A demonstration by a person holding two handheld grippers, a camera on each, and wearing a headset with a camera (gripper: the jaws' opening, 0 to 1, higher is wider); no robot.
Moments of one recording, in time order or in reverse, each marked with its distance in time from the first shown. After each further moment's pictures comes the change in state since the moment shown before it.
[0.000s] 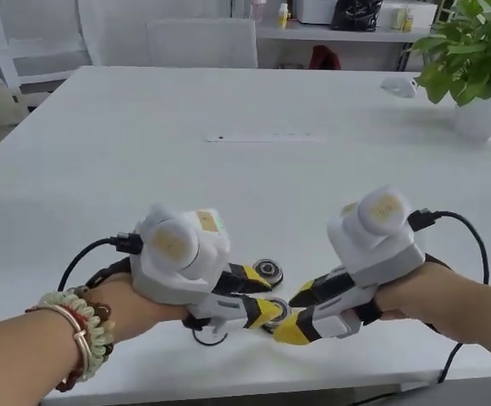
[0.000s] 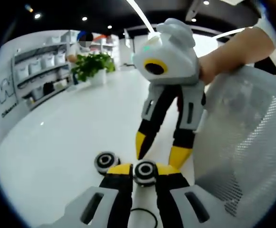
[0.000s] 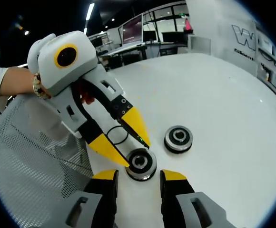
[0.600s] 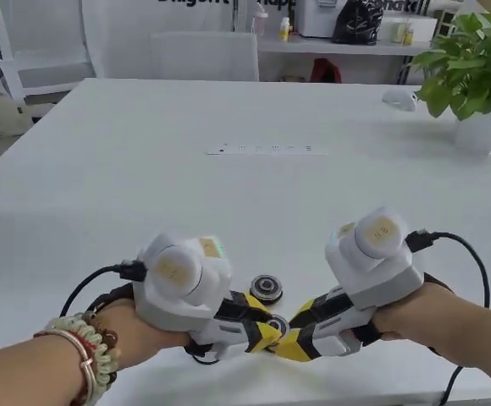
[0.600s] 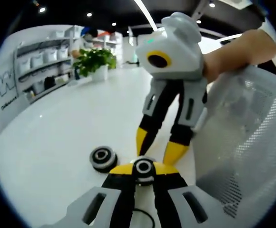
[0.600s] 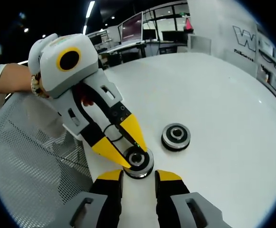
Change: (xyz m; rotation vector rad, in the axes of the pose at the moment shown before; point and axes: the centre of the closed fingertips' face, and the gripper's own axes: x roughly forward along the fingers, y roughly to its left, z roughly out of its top) left arm 0.007 0.000 -0.006 -0.034 0.001 0.004; right arm 0.000 -0.006 -0.004 -0.018 0.015 -0.018
